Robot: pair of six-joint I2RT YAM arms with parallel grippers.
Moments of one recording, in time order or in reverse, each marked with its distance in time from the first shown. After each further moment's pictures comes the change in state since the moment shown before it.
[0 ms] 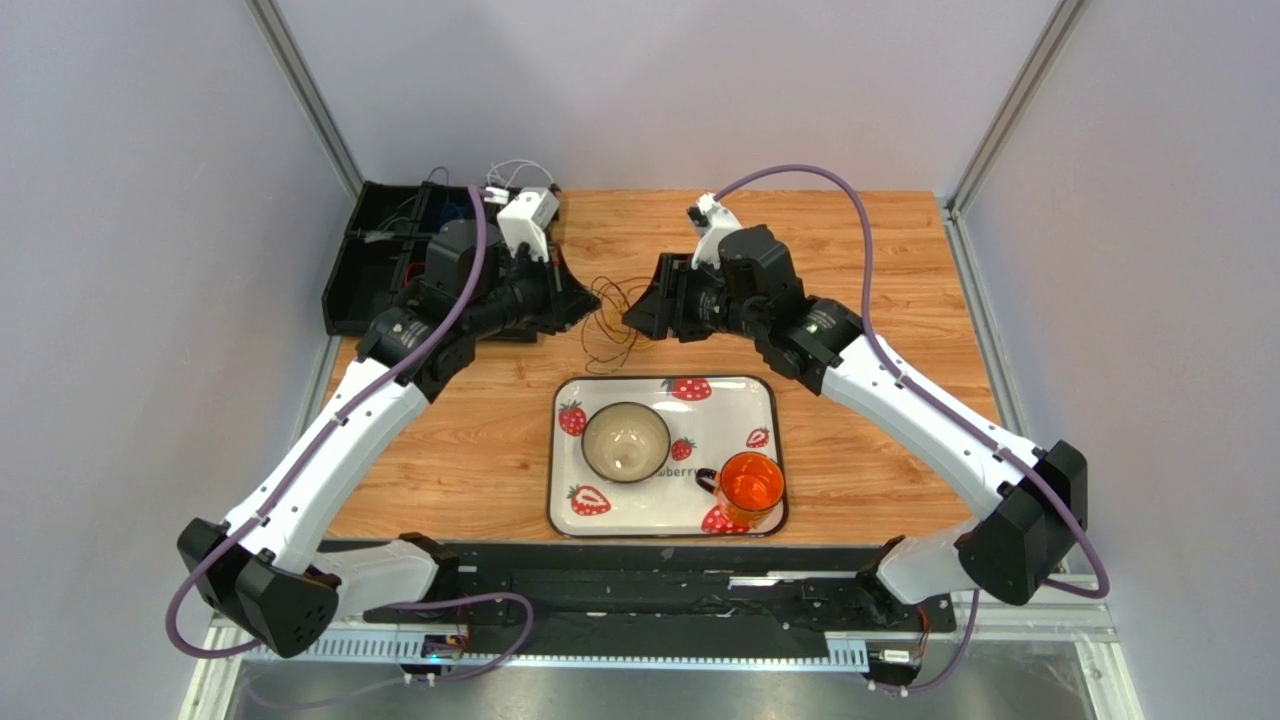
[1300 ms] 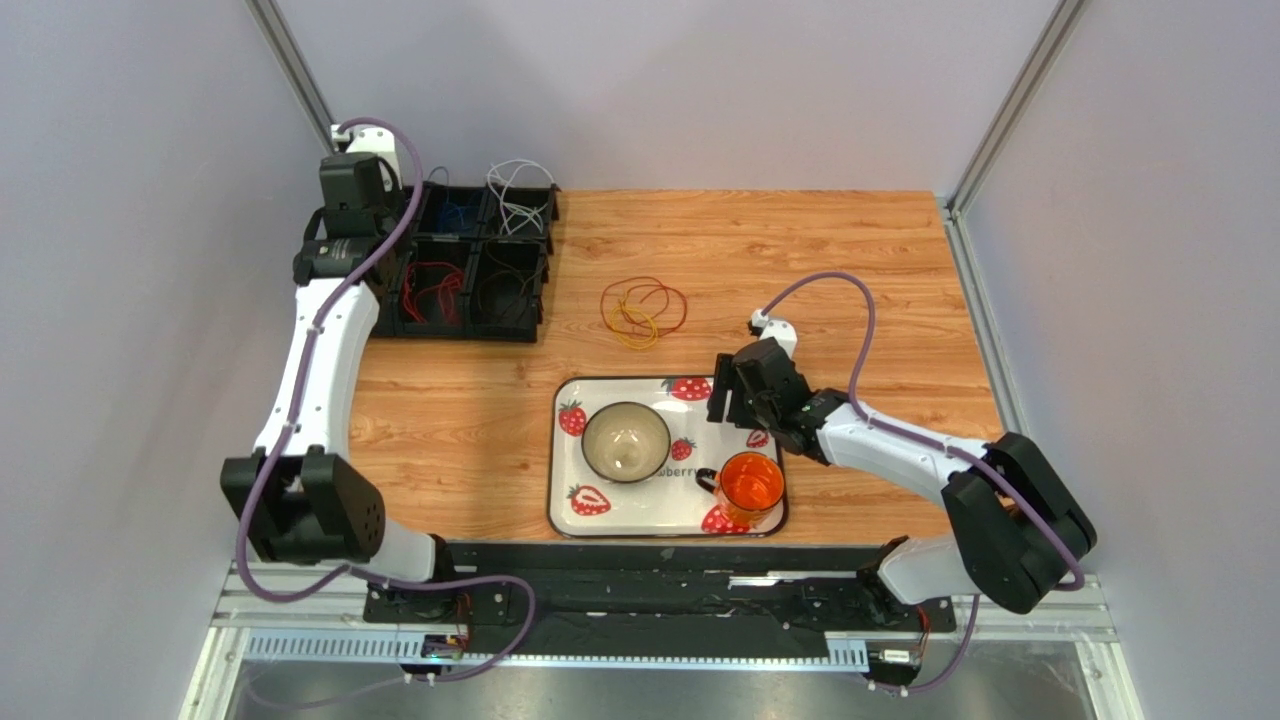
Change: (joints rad) left arm 0.552 0.241 0.212 -0.055 -0.484 0.408; right arm -0.067 -0.043 -0.655 0.218 0.414 0.022
